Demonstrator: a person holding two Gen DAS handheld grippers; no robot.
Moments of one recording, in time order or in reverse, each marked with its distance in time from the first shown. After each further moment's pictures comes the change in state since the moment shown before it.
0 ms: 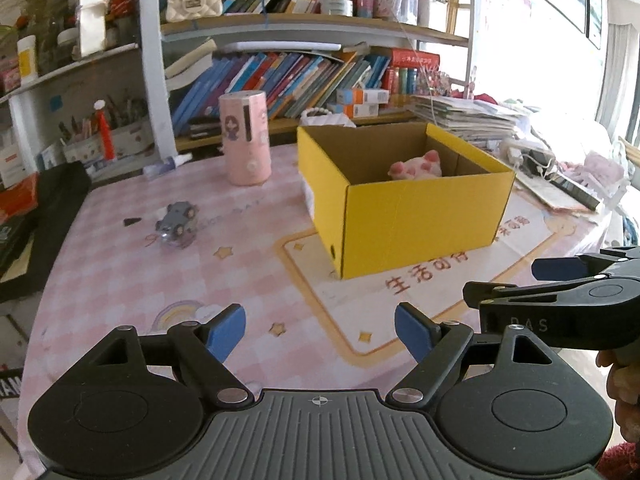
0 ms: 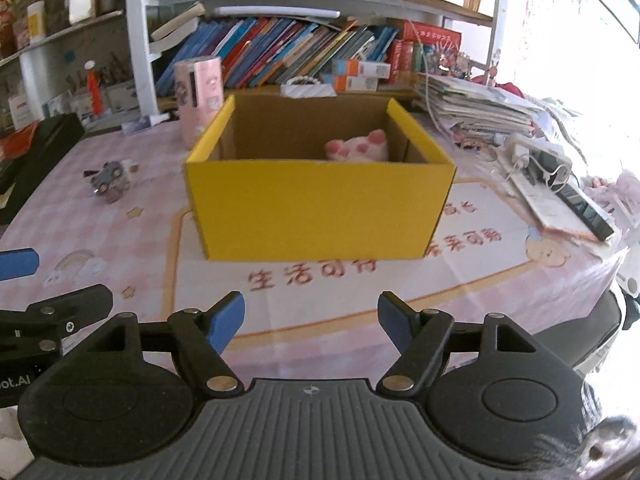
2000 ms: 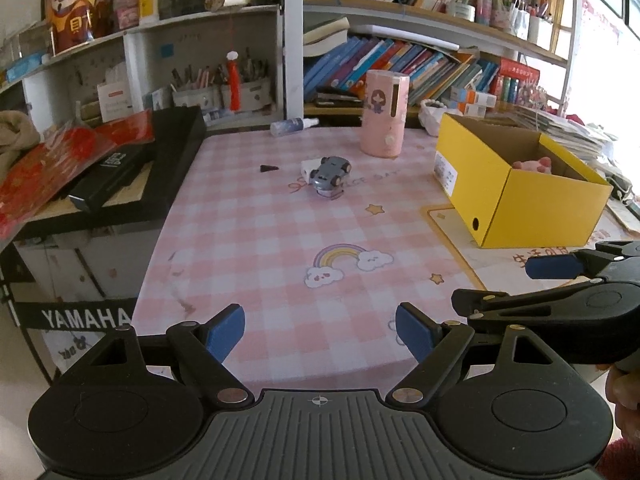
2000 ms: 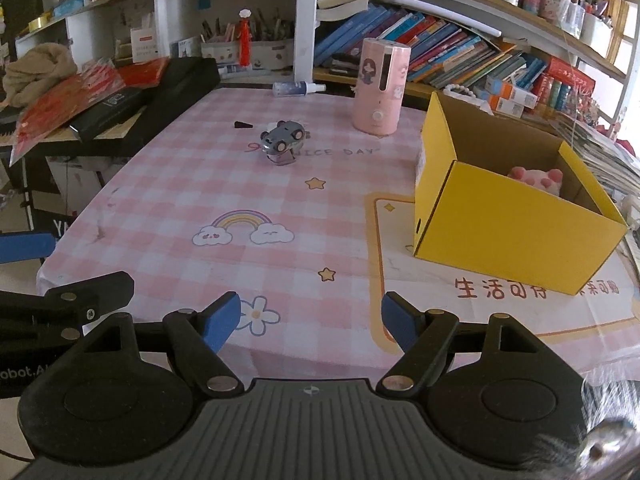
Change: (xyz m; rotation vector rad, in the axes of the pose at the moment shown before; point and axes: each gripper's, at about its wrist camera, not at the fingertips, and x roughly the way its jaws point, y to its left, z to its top) left arm -0.042 0.111 -0.043 -0.163 0.039 0.183; right arm 0.006 0.149 -0.003 -0.237 0.041 0.220
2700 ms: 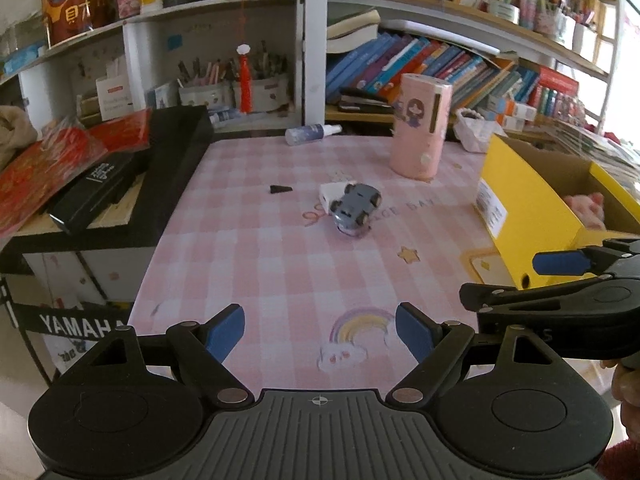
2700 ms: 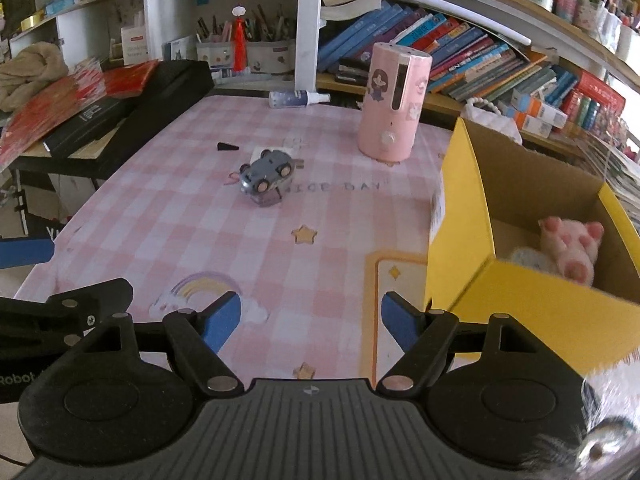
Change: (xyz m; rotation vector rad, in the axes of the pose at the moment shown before) left arm 0.077 0.009 0.059 -0.056 0.017 0.051; right arm 0.078 -0.027 0.072 -0.038 0.004 0.031
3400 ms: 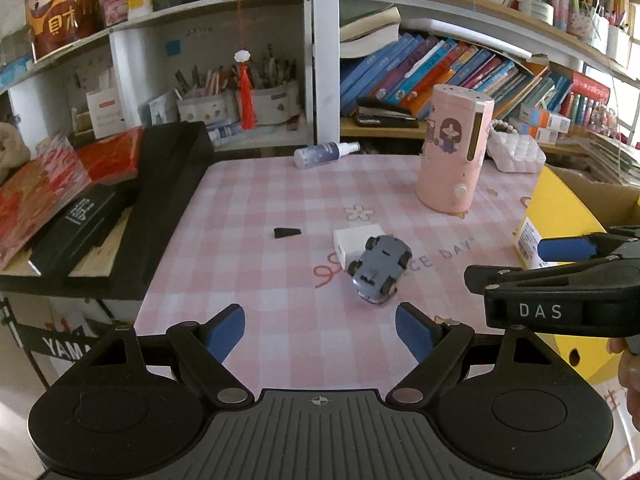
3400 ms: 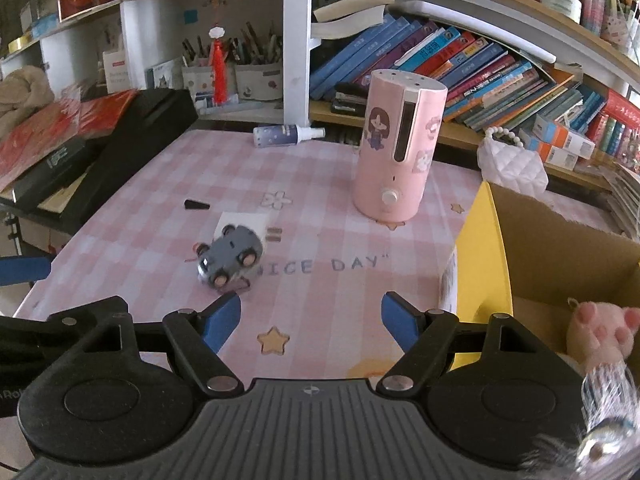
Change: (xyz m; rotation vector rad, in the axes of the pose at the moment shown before) left arm 0.070 -0.002 0.057 0.009 -0.001 0.050; right arm 0.069 -0.031 0.070 0.010 -0.042 0.039
